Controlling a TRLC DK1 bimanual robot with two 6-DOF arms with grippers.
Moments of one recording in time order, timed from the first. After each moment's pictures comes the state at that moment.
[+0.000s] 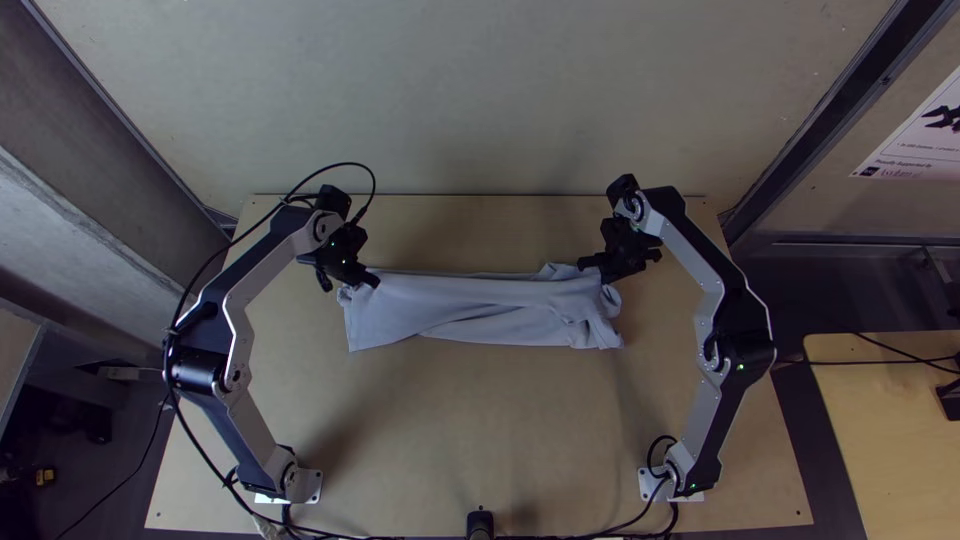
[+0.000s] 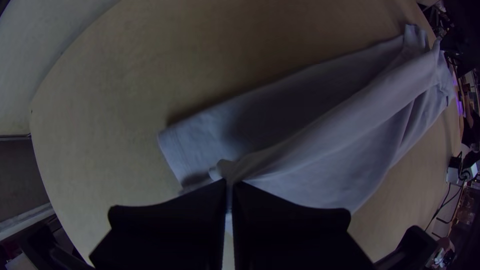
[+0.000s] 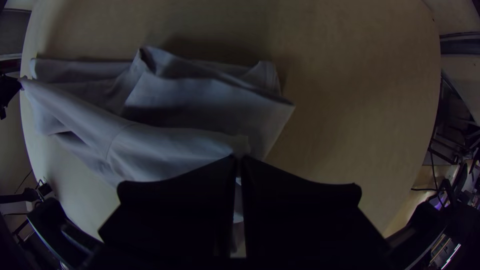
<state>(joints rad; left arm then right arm) -0.15 1.86 1.60 -0.99 0.00 0.30 0.22 2.04 1.79 -1.25 -0.05 0.01</state>
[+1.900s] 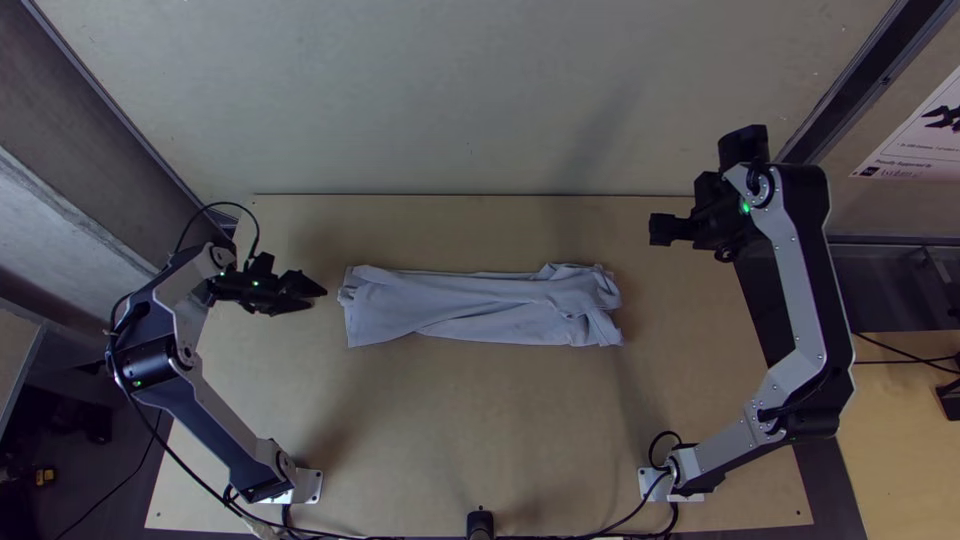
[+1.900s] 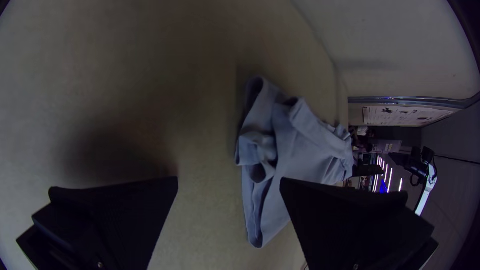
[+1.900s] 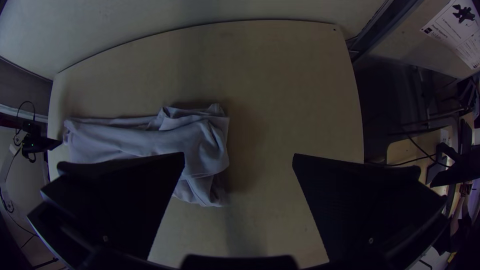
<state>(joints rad) 0.40 1.92 1.38 -0.99 0.75 0.31 0.06 1.68 1.94 -1.42 -0.05 0.09</state>
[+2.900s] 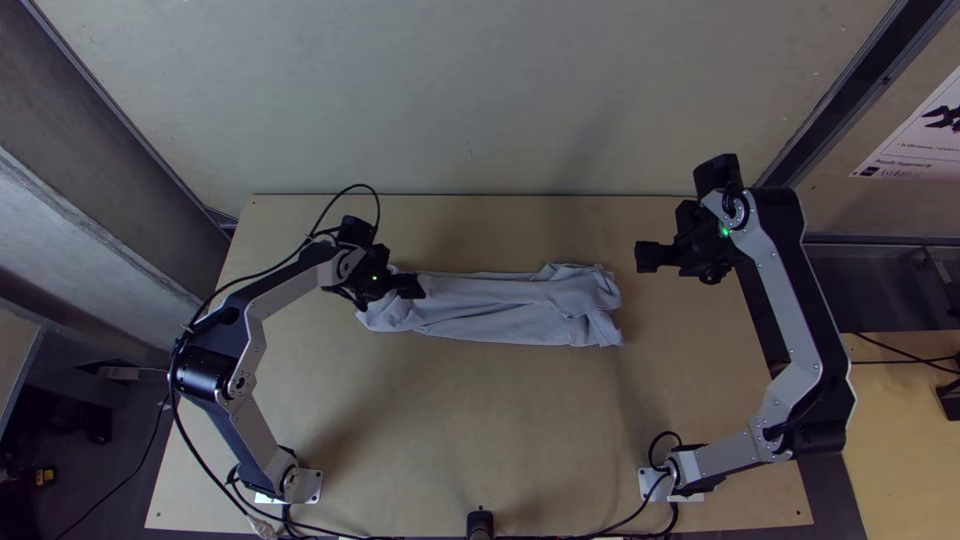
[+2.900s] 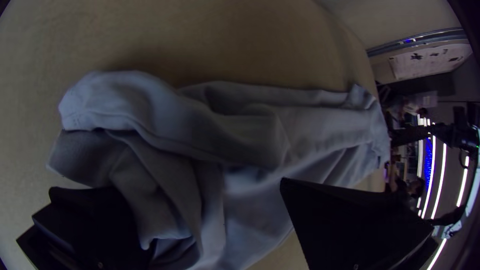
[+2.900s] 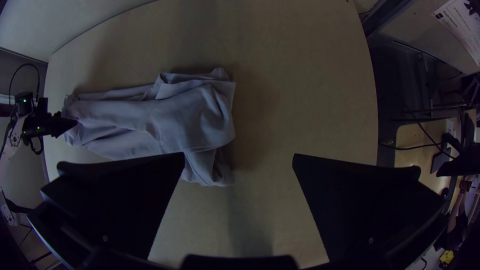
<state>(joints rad) -0.25 1.85 1.31 -0.57 0.44 -0.20 0.10 1.60 1.72 -1.38 -0.05 0.11</state>
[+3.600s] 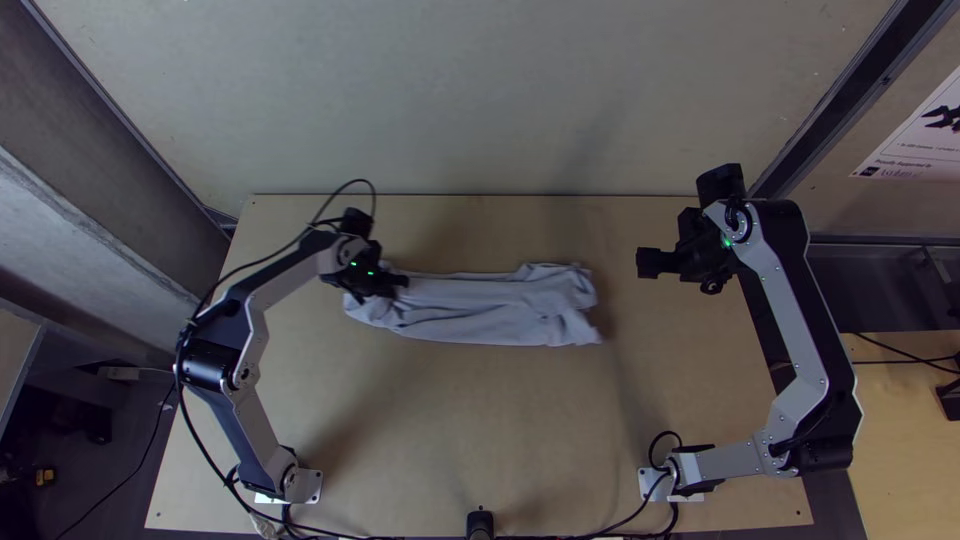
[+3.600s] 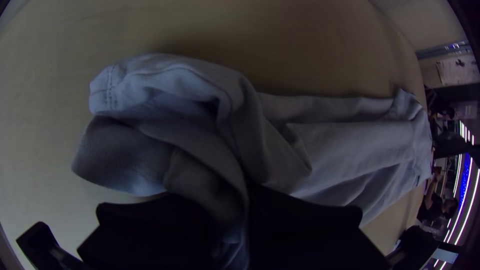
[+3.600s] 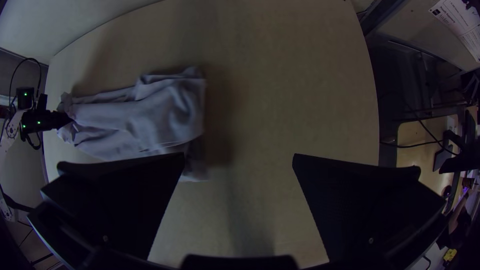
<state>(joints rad) -0.19 1.89 1.42 -0.76 0.16 -0.15 0.10 1.54 1.64 -1.32 -0.05 0.12</state>
